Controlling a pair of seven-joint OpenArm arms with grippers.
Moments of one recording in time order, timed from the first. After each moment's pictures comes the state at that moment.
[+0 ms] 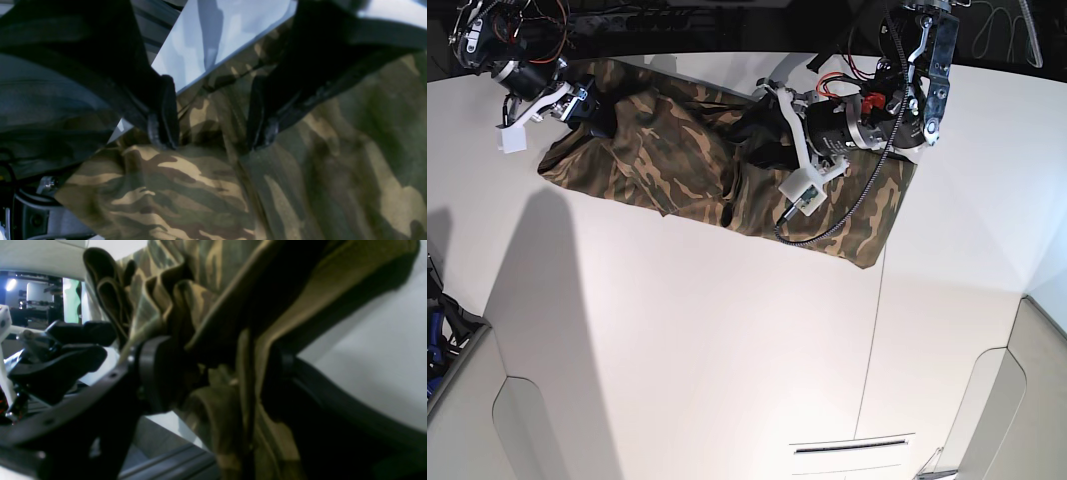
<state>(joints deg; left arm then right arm) 13.7 -10.3 6.3 101.2 -38.5 -34.2 54.2 -21.8 1.1 32.5 92.9 58.4 33.5 -67.6</state>
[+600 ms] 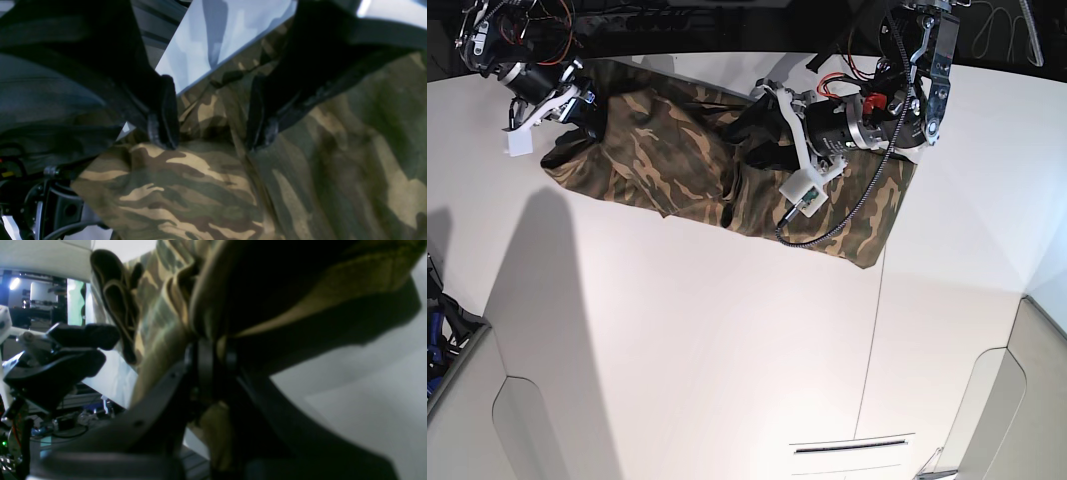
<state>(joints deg) 13.7 -10.3 6.3 101.2 -40.7 -34.2 54.2 -21.7 1.1 30.4 92.9 58.0 33.5 -65.1</state>
